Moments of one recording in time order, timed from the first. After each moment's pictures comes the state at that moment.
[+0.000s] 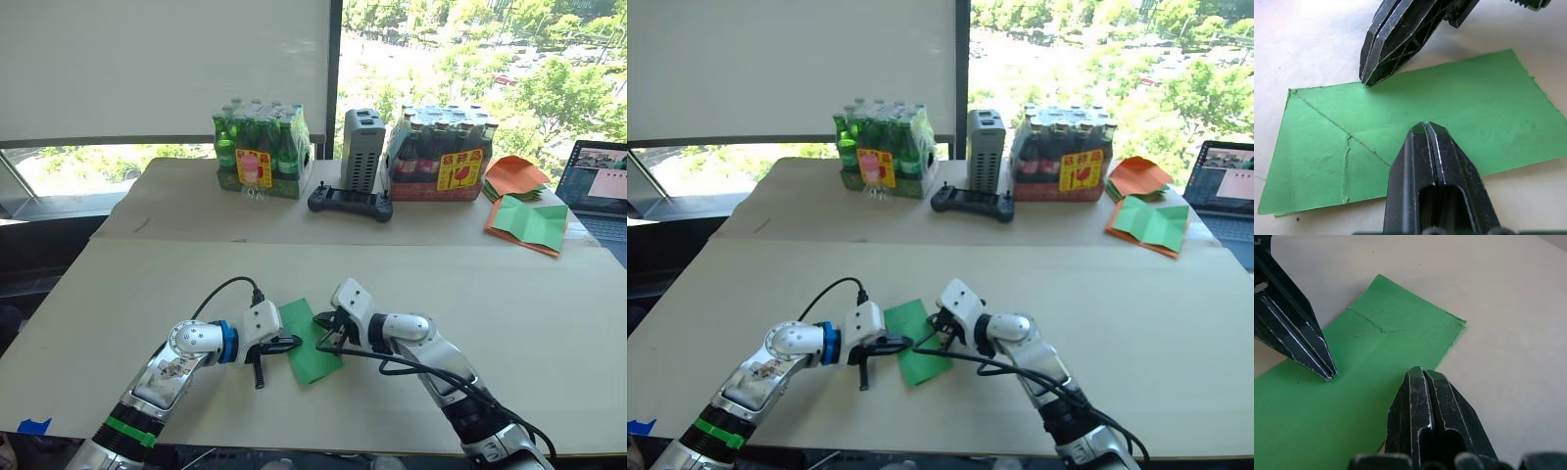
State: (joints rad) left arm -0.28 0.60 -0.27 -0.07 -0.15 0.26 -0.99; right arm -0.41 -0.32 0.35 -0.05 0.02 0.49 0.73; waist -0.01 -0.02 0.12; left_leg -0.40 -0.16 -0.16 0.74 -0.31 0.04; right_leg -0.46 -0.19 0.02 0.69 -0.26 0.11
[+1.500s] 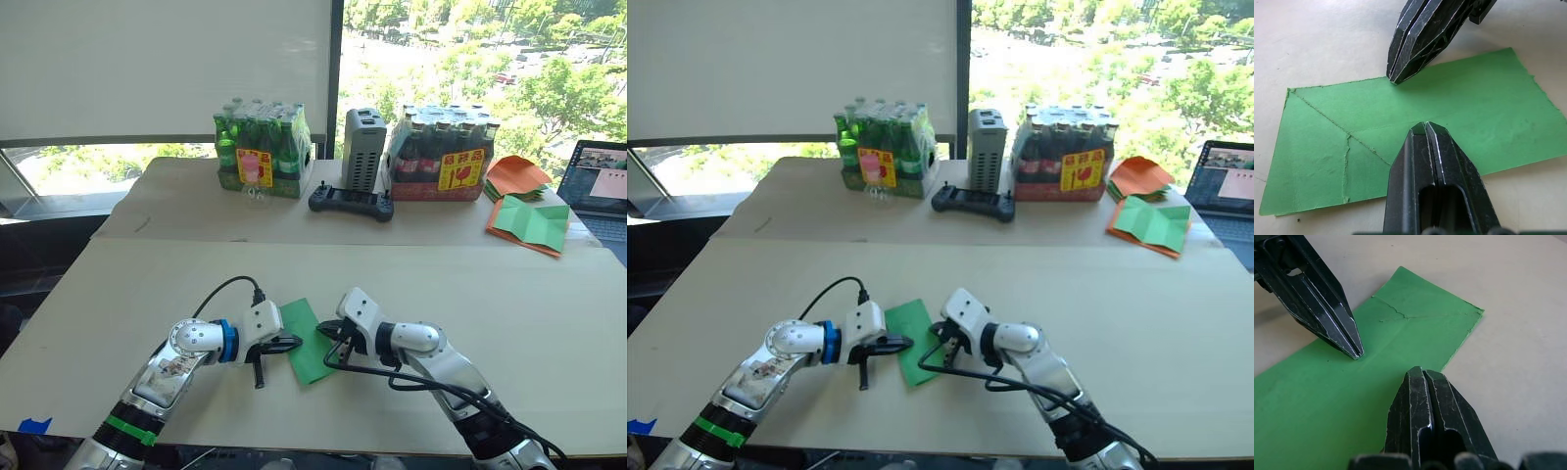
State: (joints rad) left arm -0.28 0.60 -0.27 -0.07 -0.15 0.26 -1.00; right arm -0.34 -0.36 0.35 -0.14 0.04 0.47 0.74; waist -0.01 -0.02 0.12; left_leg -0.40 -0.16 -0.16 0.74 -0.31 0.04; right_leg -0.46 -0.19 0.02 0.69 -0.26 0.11
